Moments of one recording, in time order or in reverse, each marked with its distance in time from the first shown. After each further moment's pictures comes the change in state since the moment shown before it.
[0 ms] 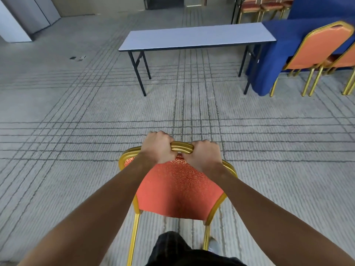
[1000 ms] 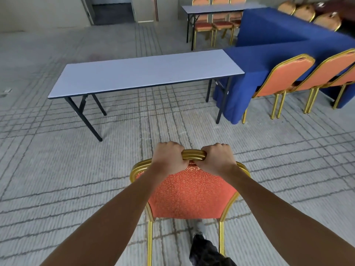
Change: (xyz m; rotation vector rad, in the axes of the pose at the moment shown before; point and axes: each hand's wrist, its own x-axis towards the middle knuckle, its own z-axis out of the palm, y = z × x) left_hand 0.610 -0.050 -0.010 -0.020 0.060 0.263; right_hand 0.540 0.231 -0.047 -0.222 0.024 0.127
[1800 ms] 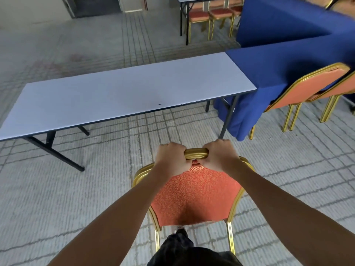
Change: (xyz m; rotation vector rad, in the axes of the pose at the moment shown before) left_hand 0.435 -0.107 0.054 -0.090 -0.066 -0.049; right_hand 0.433 0.173 0.057 -0.016 -0.122 -0.025
